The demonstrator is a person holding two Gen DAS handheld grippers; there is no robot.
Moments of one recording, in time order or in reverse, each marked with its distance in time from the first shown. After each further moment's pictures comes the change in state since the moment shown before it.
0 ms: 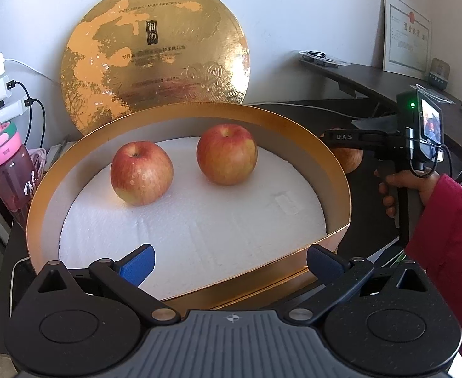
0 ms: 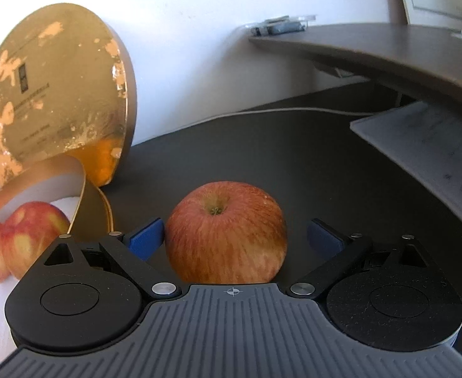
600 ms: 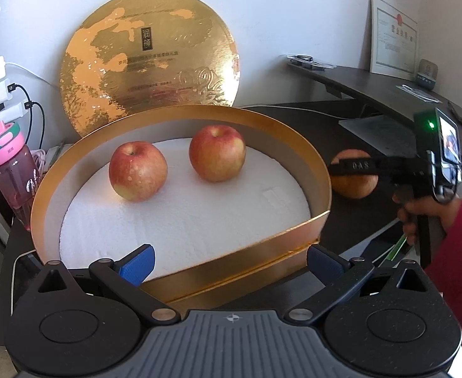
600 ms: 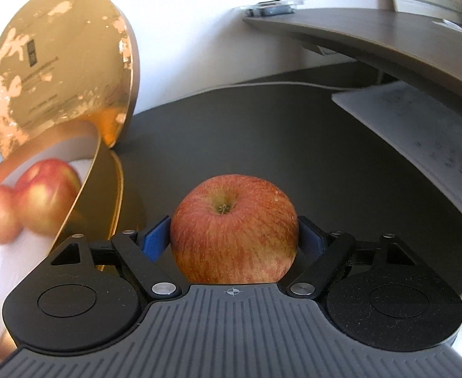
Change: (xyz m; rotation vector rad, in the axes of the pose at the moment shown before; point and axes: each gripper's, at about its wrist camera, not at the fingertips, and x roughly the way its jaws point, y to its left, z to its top) left arm -0.022 -0.005 -0.012 0.016 -0.020 -0.036; right arm -0.051 -0.003 -0.031 -0.018 0.082 -0.042
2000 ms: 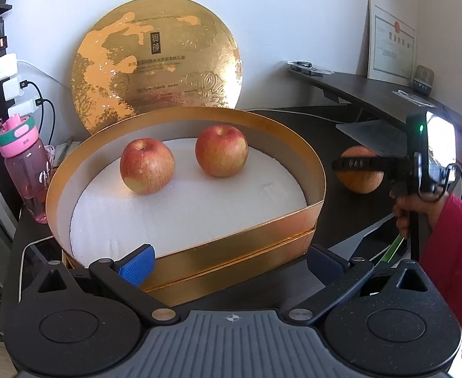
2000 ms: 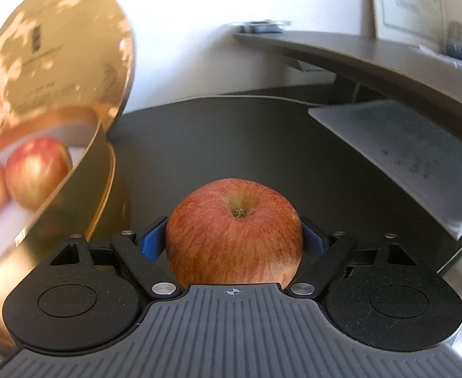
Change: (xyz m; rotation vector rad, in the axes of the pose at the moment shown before) left arm -0.023 0.010 -0.015 -0.020 -0.025 -0.006; right arm -0.018 0.006 -0.009 -0.042 -0.079 -0.112
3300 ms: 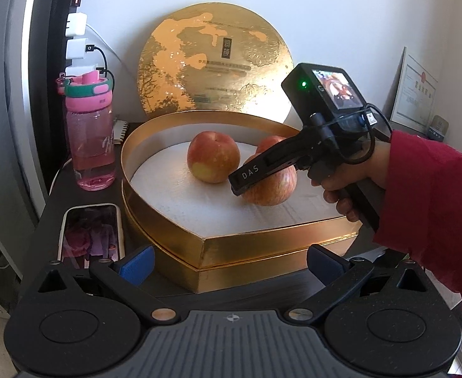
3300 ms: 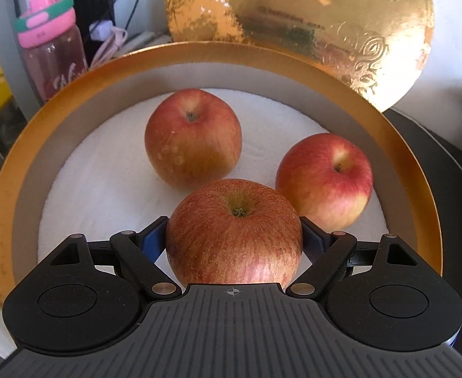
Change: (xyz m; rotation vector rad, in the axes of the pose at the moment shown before) left arm -0.032 0.089 -0.034 -0.175 -0.065 -0.014; right arm 0.005 0.265 0.015 -0.568 0.328 0.245
